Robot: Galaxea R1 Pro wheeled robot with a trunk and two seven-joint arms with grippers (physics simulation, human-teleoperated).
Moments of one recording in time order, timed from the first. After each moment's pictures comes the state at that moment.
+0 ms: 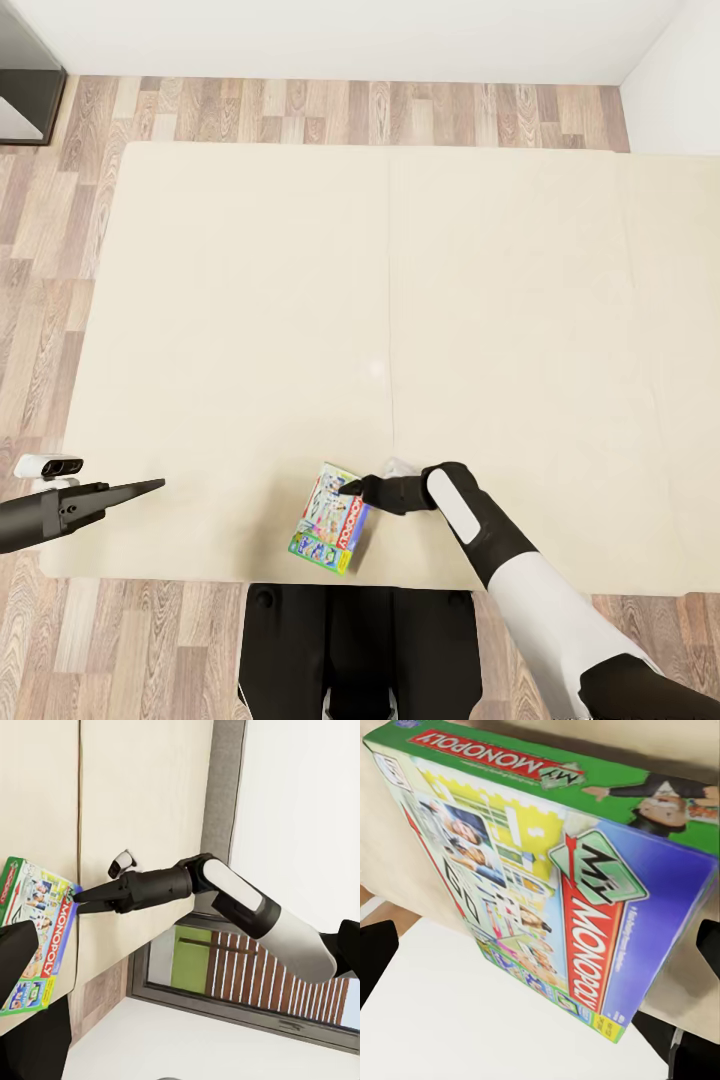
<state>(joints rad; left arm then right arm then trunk) -0.39 0.52 0.36 -1.41 0.38 1.00 -1.57 -0.82 0.10 0.28 -0.79 -0.74 0.88 0.11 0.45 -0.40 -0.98</state>
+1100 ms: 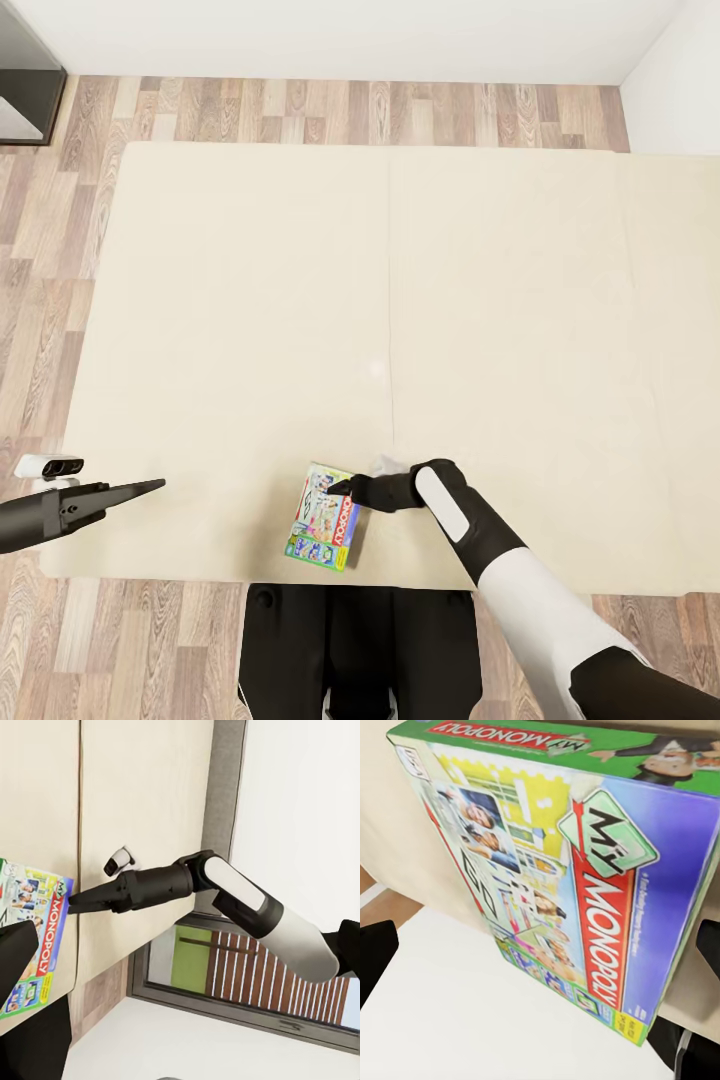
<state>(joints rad) -0.39 0.52 0.36 -1.41 0.38 1.00 -1.56 -0.84 0.13 0.32 -0.78 -0.74 0.88 0.11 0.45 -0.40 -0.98</state>
